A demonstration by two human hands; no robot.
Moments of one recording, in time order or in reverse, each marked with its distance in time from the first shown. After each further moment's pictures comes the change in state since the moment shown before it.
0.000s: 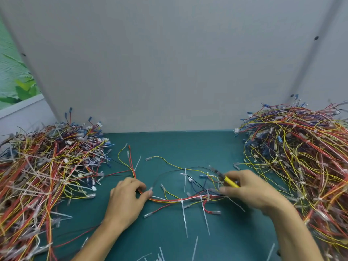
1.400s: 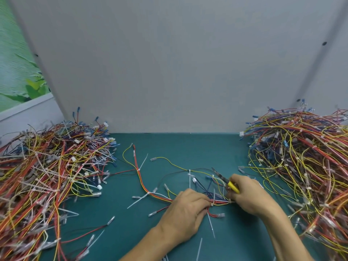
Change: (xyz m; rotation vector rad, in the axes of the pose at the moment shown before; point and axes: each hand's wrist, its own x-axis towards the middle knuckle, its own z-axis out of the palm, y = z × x) left_hand -0.016 0.079 0.062 -0.090 -0.075 0.727; right_hand 0.012 0.008 0.019 -0.281 0.125 0.070
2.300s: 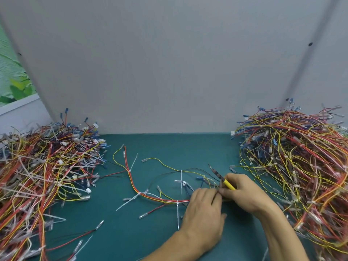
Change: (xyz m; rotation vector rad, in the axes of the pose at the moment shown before) left_hand 0.029 0.049 0.035 0.219 -0.070 -0.106; right_hand -0.004 0.005 -0.010 0.288 -0.022 -0.023
